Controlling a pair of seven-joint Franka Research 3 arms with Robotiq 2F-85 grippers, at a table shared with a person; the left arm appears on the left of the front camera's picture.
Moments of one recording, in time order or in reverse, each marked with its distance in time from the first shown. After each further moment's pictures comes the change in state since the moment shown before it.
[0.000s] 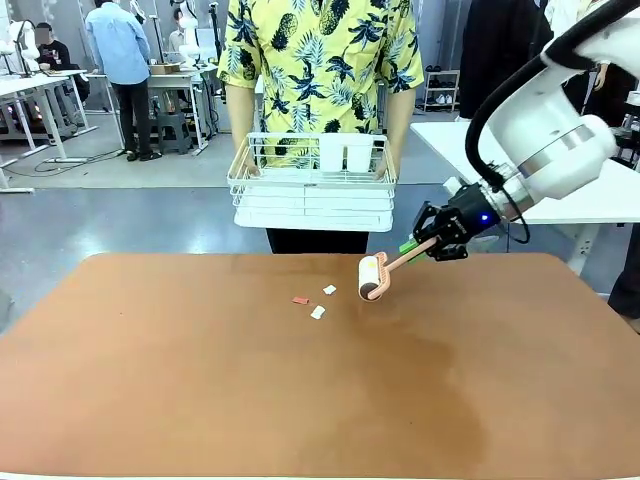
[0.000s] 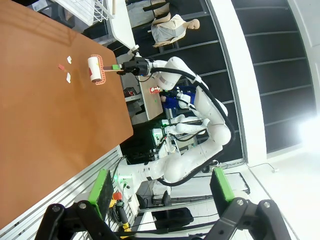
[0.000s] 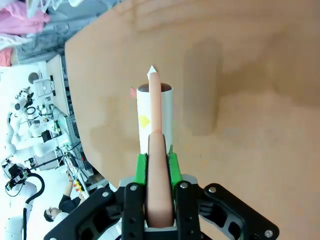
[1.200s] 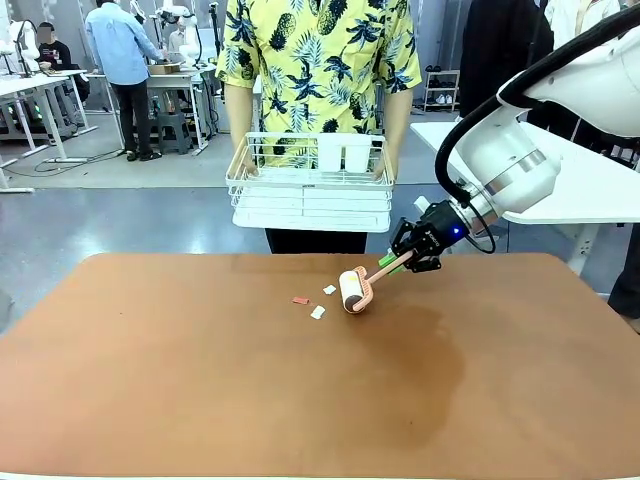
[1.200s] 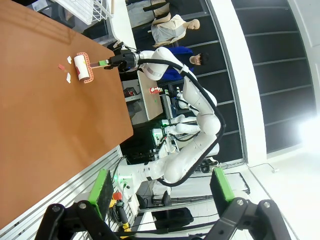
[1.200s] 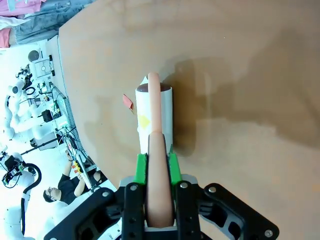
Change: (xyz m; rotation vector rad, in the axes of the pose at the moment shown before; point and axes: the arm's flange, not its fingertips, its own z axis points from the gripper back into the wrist) left arm 0.000 0.000 0.000 0.000 0.000 0.000; right arm 0.045 -0.015 -0.049 0.023 0.120 0.023
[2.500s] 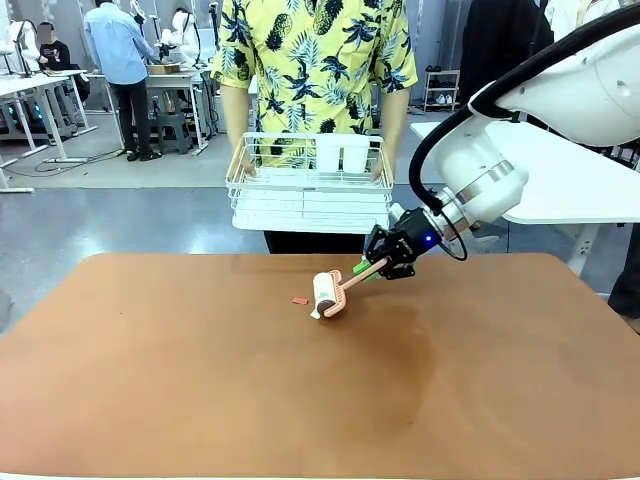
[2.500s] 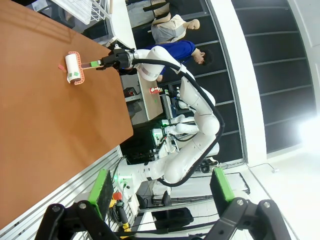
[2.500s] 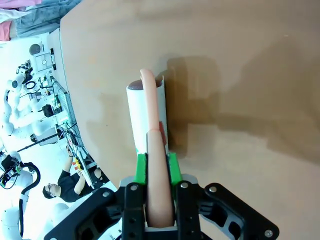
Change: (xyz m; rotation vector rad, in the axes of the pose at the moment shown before) left arm 0.000 0.000 0.000 0.000 0.000 0.000; right arm -0.006 0.026 -0.058 0.013 0.027 0.016
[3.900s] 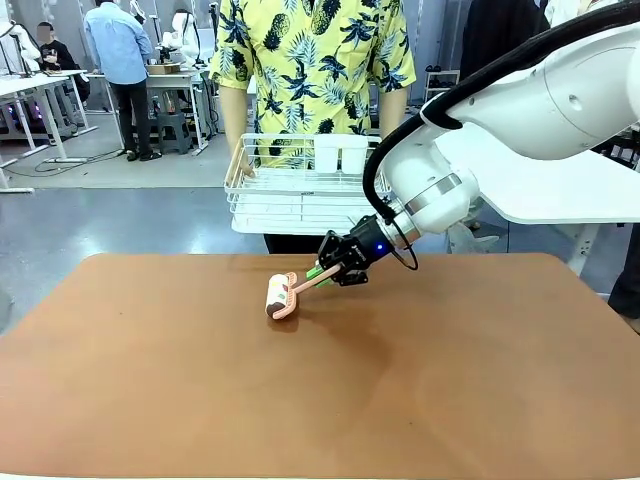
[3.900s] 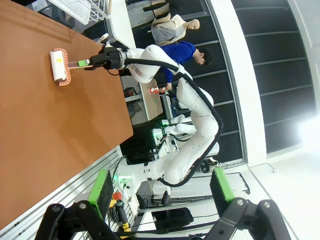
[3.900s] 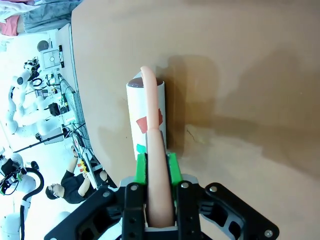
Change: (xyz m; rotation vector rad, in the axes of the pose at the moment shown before) left arm 0.000 0.000 0.000 0.000 0.000 0.000; right arm -0.008 0.043 -0.071 0.043 -0.007 0.023
